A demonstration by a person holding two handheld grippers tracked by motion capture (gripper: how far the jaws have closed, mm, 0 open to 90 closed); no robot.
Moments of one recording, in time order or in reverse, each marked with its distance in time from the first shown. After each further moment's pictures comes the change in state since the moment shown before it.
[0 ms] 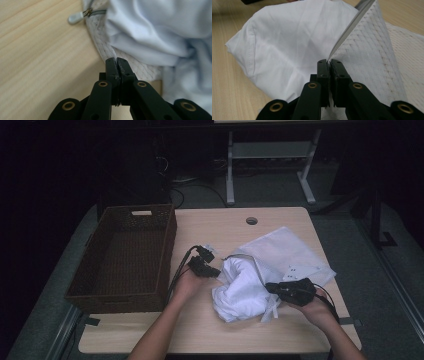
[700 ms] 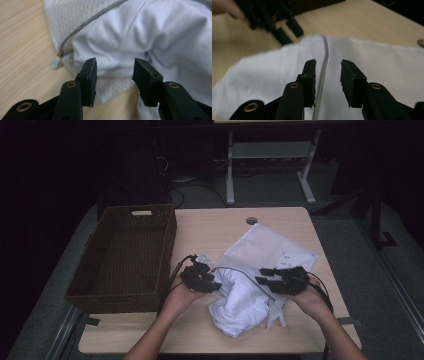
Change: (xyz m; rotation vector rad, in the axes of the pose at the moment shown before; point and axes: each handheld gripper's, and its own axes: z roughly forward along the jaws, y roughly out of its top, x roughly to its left) left arm -0.044 -0.016 -0.034 -0.060 -0.002 0.063; right arm 0.003 0.054 0.003 -0.065 -0.003 -0.006
